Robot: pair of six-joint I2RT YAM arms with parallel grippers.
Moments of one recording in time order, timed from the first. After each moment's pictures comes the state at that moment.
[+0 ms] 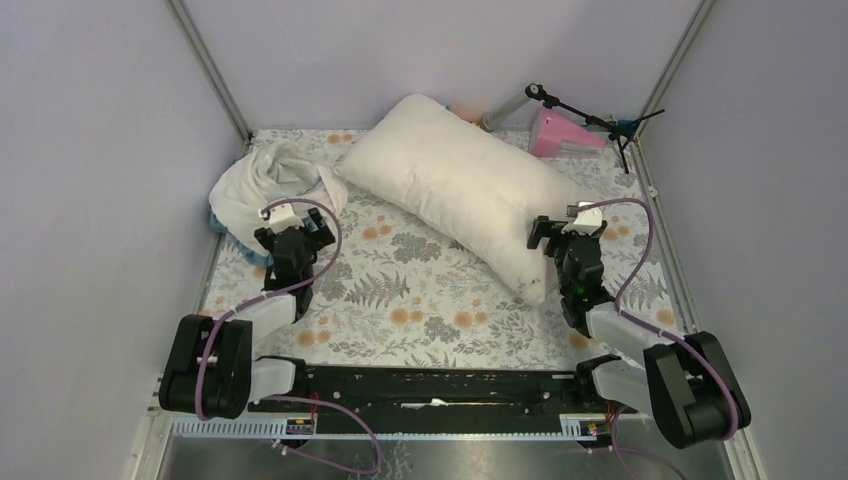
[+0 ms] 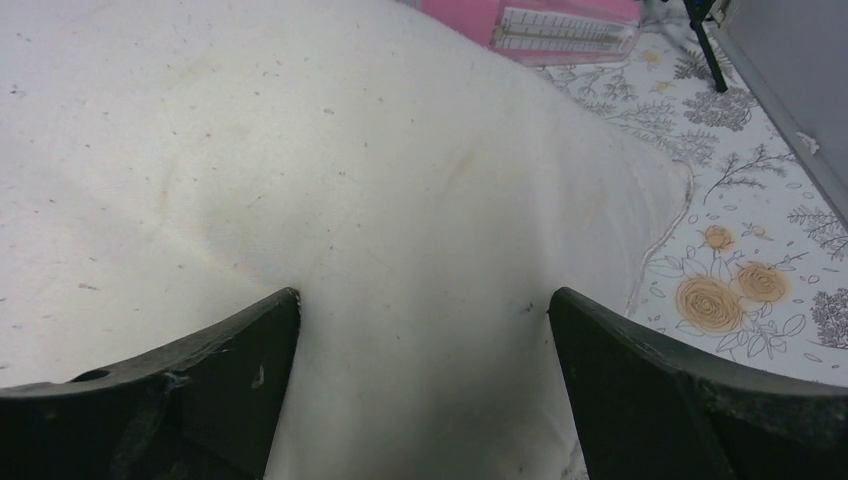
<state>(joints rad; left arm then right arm) -0.11 1.23 0.34 0.65 -0.38 -0.28 0.28 1.11 0.27 0.70 0.32 0.11</state>
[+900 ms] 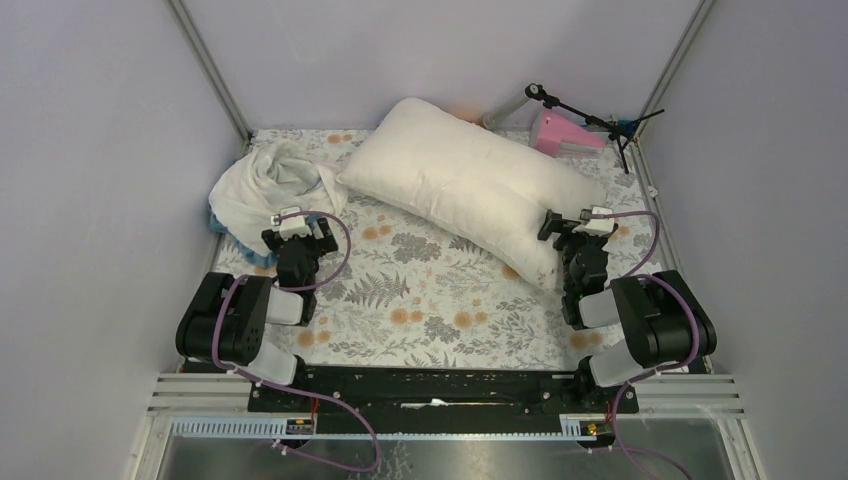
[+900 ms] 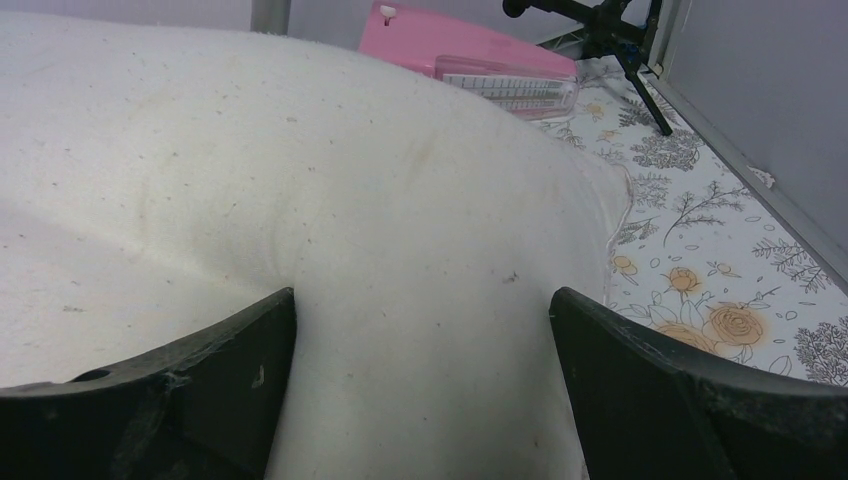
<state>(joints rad) -0.09 1.51 0.24 1.14 -0.29 -0.10 0.15 1.52 0.21 1.35 0.29 0.09</state>
